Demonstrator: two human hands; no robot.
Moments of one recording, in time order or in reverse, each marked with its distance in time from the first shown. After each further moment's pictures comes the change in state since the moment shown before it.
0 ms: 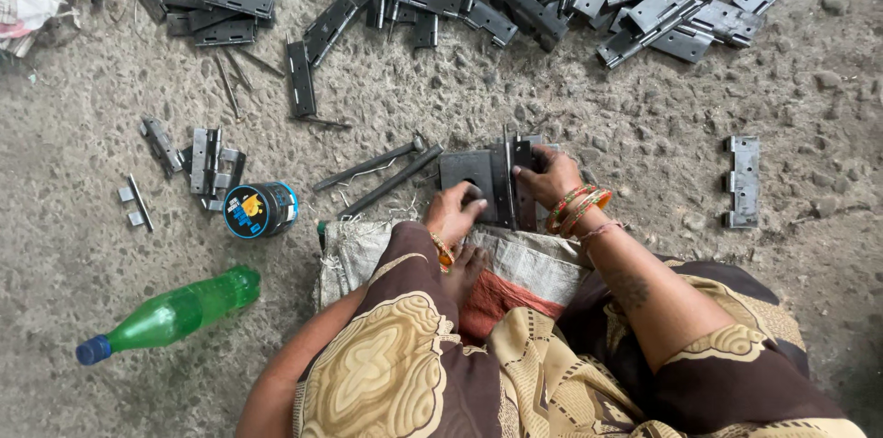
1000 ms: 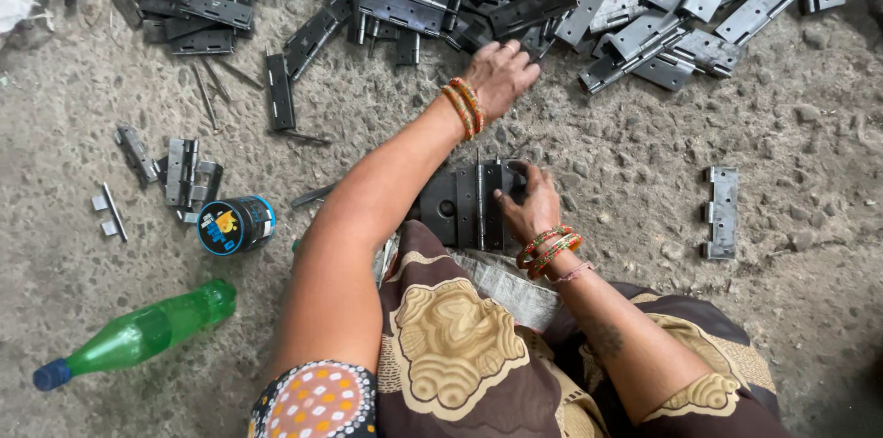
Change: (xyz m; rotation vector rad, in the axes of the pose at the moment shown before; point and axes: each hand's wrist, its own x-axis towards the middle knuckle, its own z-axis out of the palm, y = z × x) left_hand 0.210 0.149 -0.031 1.070 0.266 1.030; right_hand -0.025 -0.027 -0.002 -0.064 0.274 -0.053
